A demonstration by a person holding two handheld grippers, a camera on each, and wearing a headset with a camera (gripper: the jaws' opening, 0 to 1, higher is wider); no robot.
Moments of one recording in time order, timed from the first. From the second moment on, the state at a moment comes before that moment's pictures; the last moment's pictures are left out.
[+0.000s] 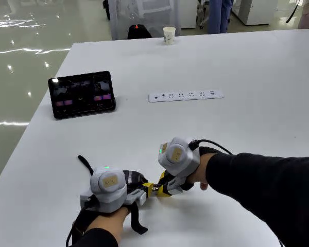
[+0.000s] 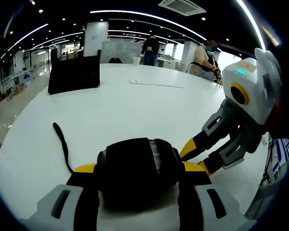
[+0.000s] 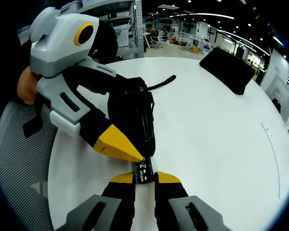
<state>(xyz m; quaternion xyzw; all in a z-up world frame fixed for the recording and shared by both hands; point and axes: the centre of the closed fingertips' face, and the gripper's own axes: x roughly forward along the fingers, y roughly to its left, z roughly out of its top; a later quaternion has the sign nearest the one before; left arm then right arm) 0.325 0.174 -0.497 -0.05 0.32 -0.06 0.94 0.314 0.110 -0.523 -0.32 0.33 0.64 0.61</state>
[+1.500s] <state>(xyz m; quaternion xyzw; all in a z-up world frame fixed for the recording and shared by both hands) 0.324 0.174 -0.496 -0.05 0.32 -0.06 0.94 0.310 0.126 -0.525 -0.32 0.33 0.64 0.61</state>
